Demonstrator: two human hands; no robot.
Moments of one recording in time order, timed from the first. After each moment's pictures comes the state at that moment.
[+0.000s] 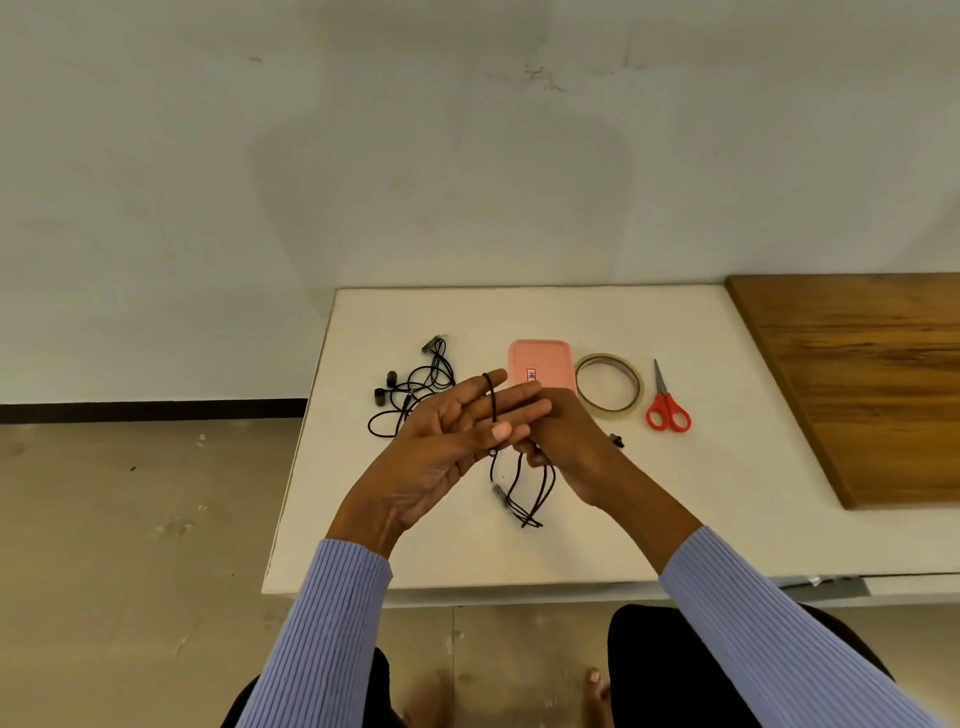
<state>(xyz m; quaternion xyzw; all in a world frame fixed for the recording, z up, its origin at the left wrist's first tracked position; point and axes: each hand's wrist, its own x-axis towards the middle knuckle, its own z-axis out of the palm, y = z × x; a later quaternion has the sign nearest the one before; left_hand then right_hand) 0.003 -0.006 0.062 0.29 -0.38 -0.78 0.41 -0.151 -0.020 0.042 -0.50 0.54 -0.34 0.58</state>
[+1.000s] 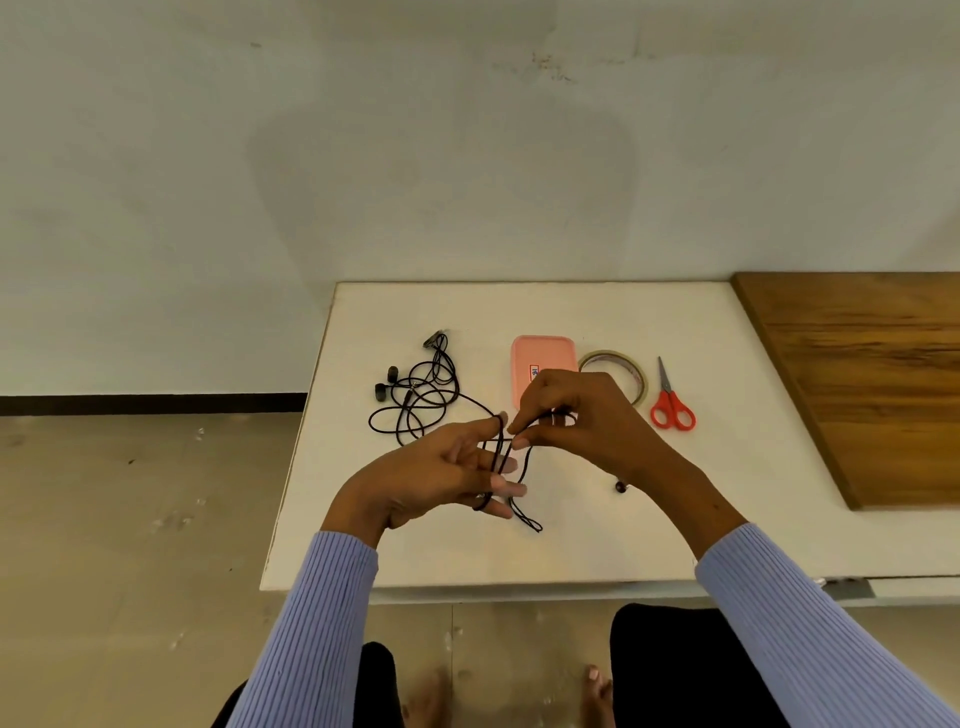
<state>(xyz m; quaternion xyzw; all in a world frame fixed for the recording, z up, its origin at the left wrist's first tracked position) 0.014 -0.009 0.048 0.43 -0.50 -0.74 0.15 -0.182 -0.033 0.043 -0.76 0.44 -0.29 0.37</state>
